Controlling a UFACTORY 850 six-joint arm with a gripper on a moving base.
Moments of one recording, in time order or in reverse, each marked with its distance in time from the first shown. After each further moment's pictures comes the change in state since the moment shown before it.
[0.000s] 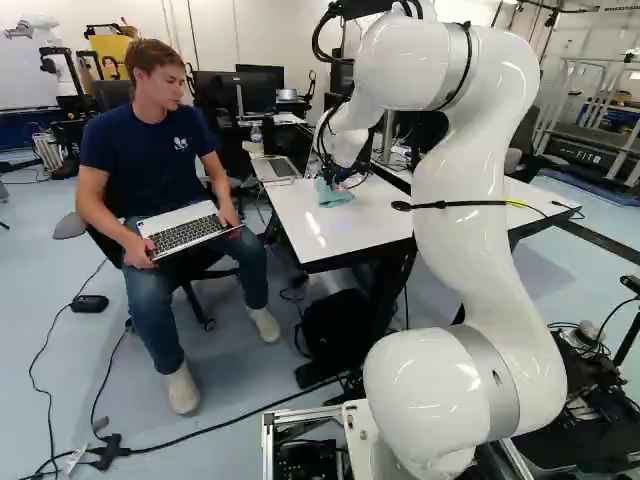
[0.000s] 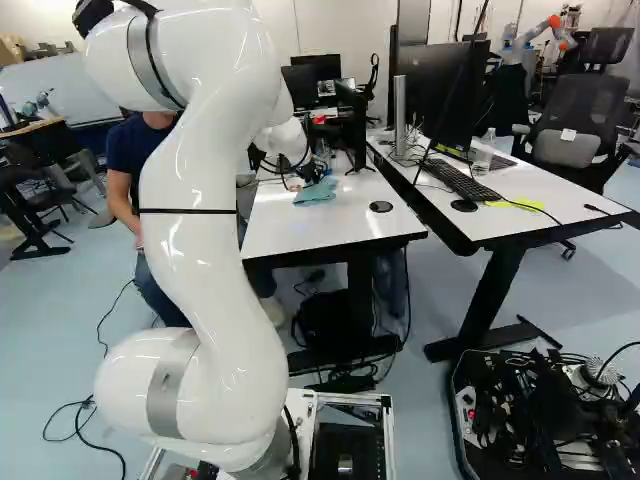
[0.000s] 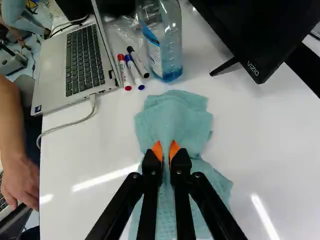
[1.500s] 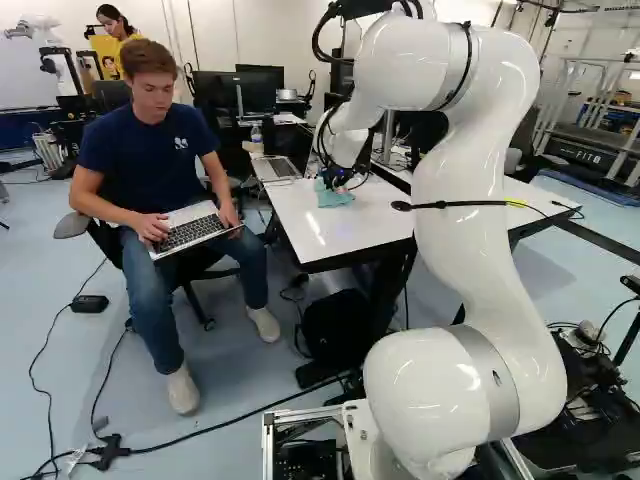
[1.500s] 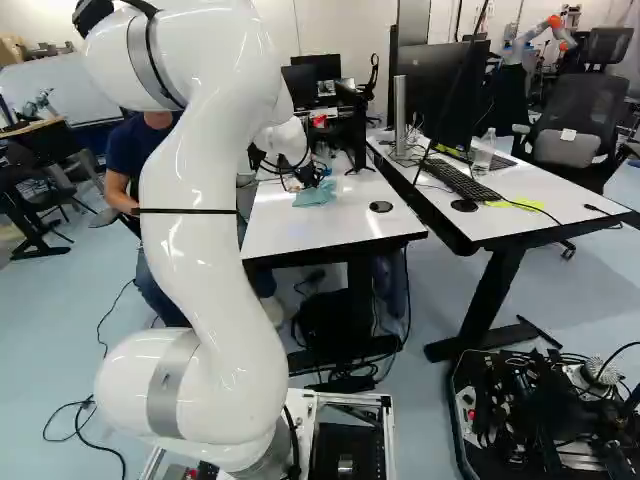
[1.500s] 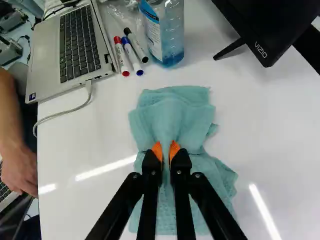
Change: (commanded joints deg) arm 0.0 0.0 0.0 0.0 -3.7 0.0
